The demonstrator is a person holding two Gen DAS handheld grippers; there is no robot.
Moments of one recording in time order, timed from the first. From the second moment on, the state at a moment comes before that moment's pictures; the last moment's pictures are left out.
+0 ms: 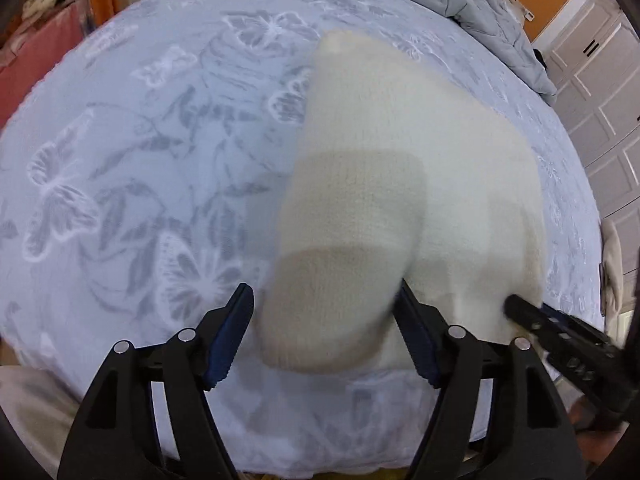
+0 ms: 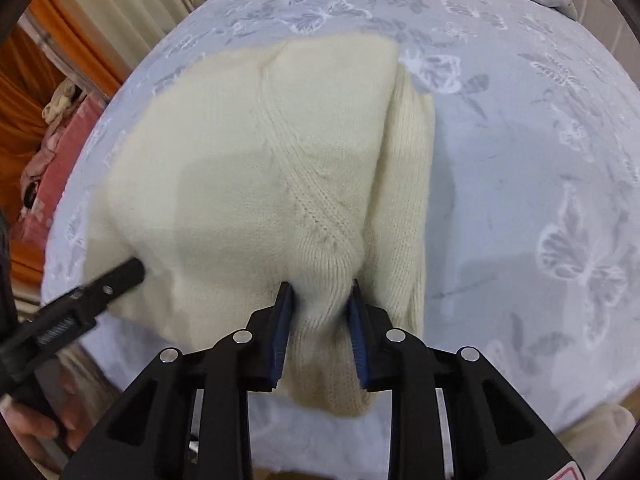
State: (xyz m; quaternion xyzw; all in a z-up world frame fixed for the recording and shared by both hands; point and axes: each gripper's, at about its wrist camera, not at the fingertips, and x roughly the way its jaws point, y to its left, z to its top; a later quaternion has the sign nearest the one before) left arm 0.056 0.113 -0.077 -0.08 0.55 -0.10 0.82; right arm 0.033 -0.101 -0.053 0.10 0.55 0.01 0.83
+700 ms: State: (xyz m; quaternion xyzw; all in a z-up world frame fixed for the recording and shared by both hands) left arm -0.037 0.066 -0.027 0.02 0.47 -0.07 0.88; right arm -0.071 -0.103 -0.024 0.09 0.44 -0.11 0.89
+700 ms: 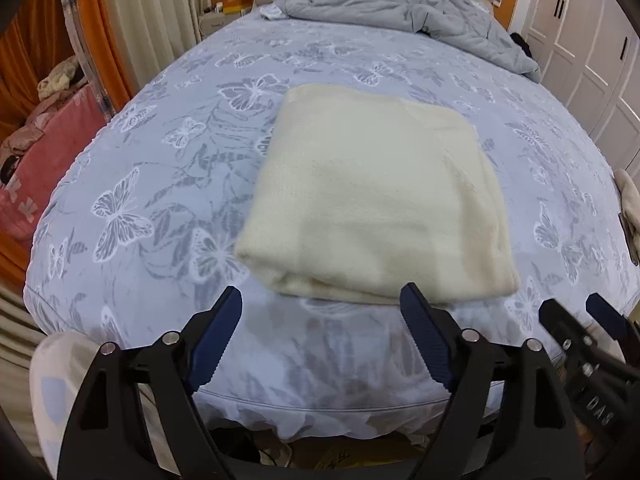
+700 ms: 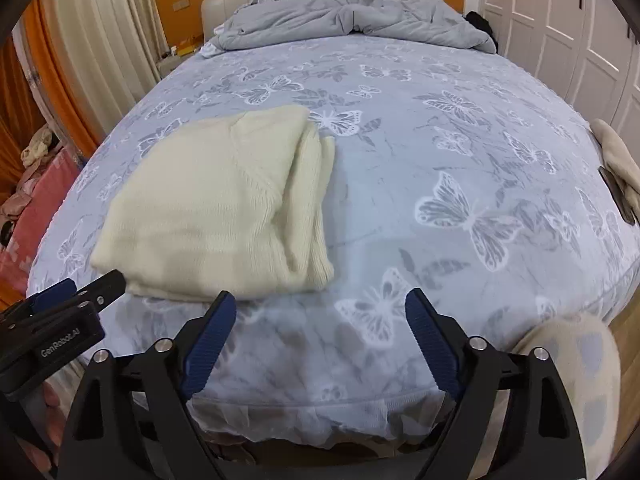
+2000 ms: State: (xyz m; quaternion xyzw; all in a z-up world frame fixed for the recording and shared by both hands) left arm -0.072 0.060 -0.062 0.07 0.44 -0.02 0.90; right arm -0.093 -0.083 -0.055 0.09 0.44 -0.10 0.89
